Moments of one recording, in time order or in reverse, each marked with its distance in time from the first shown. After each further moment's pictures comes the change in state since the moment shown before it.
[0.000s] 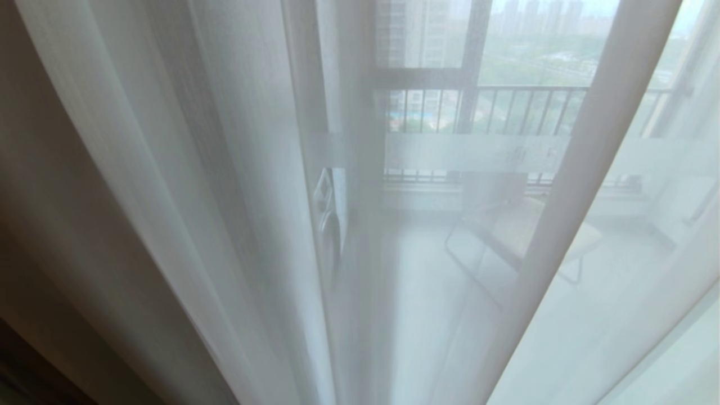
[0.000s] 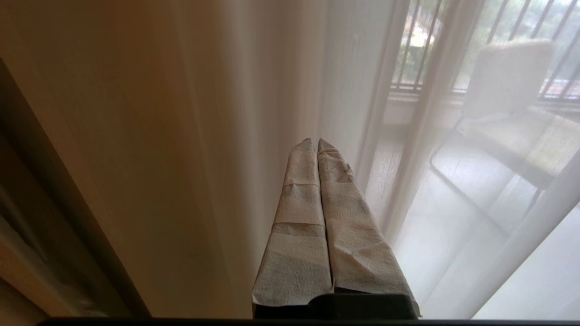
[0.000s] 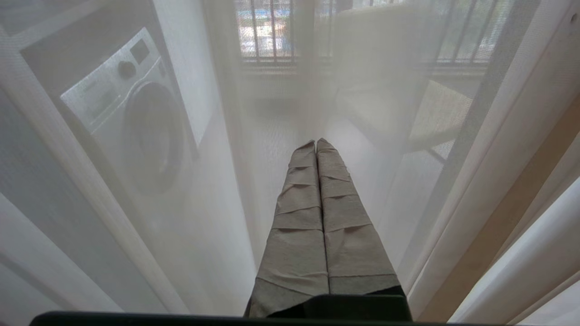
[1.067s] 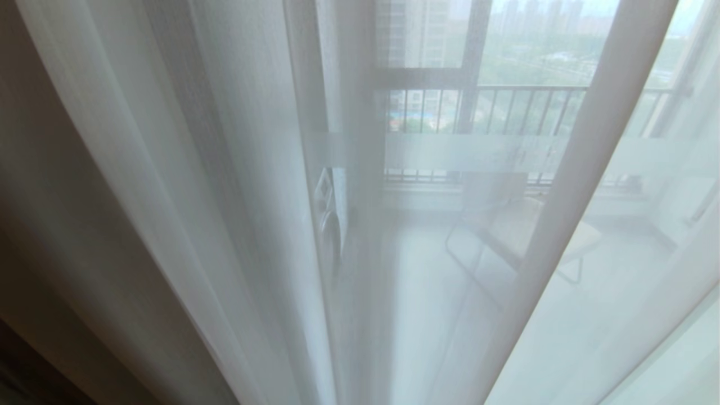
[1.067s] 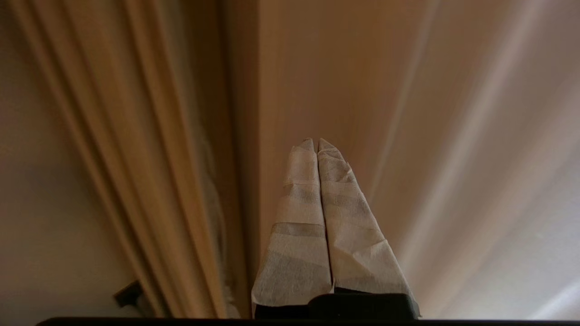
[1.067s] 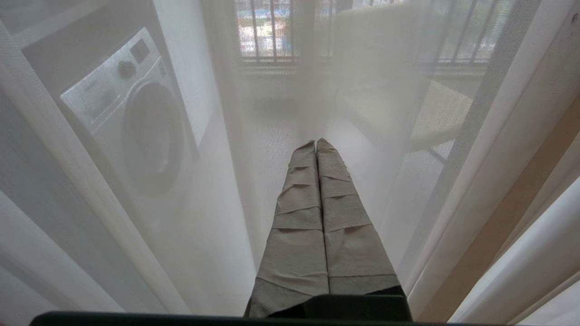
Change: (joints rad) left arm 0.009 0.667 -0.835 0.157 0.608 -0.008; right arm 0.000 0.000 0.000 0.000 0.000 0.000
